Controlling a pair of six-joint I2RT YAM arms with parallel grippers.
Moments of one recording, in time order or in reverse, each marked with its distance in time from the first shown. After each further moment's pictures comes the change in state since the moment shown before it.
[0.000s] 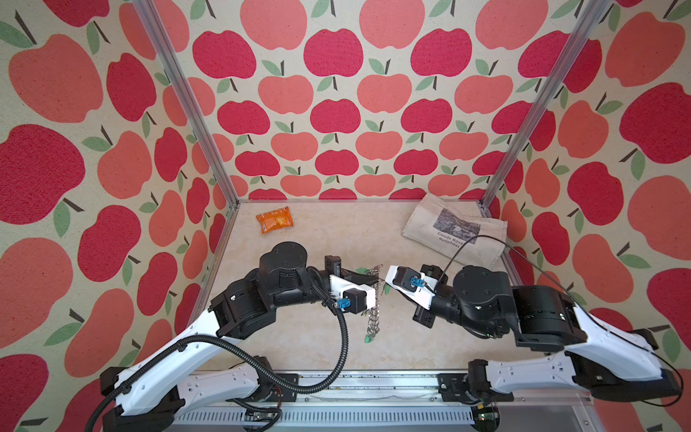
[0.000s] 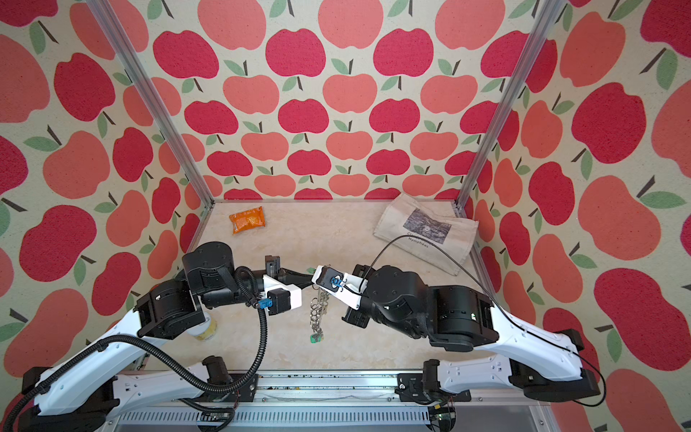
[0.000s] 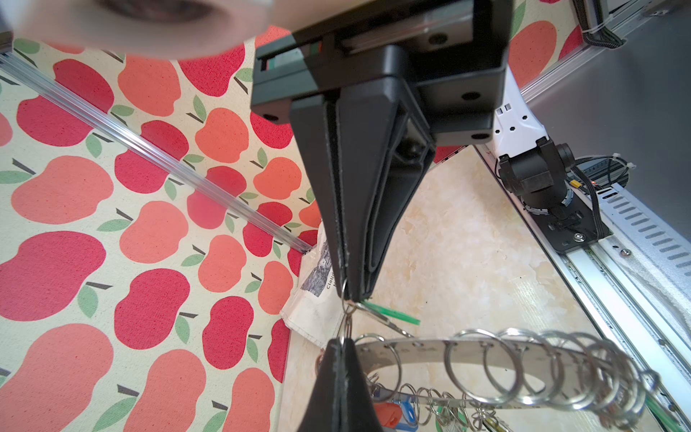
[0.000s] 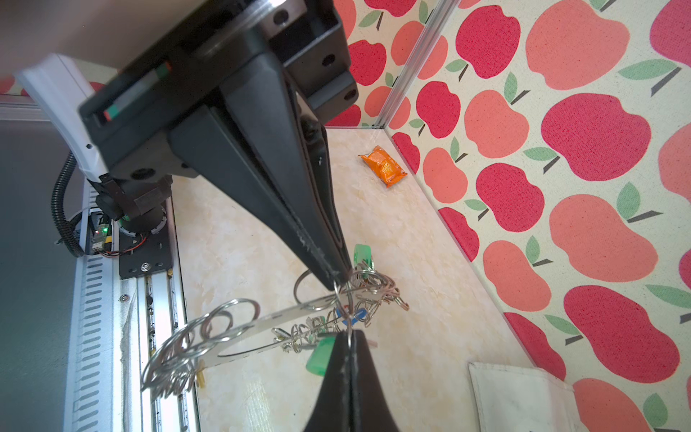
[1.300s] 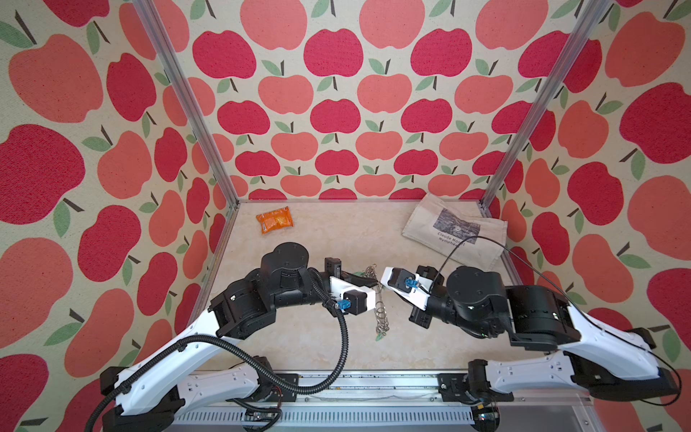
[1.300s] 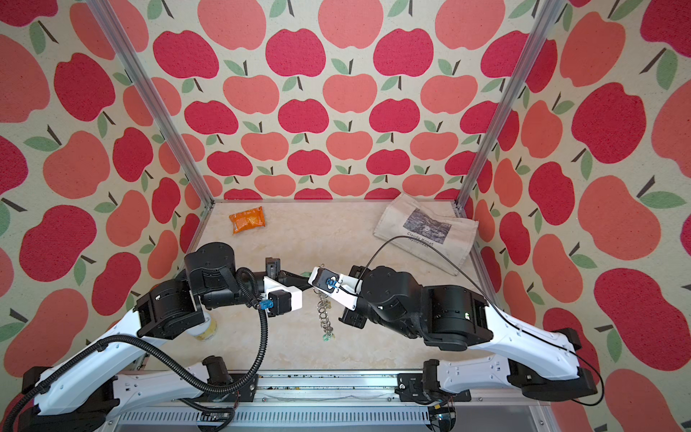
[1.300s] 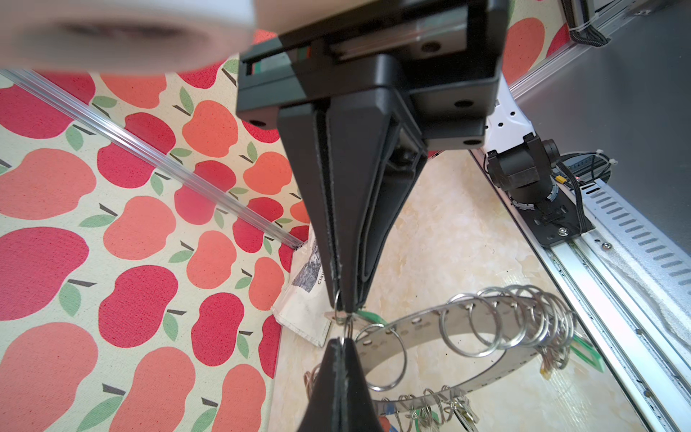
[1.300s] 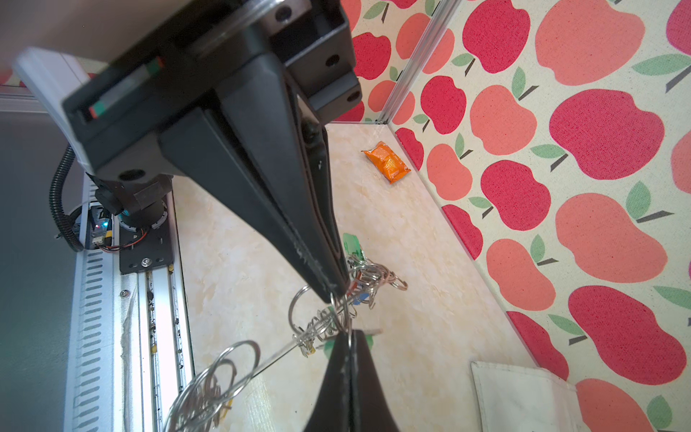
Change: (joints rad) left arm -0.003 0.001 0.003 -0.034 0.003 -0.003; right arm 0.000 0.012 -0.011 0.002 -0.006 0.000
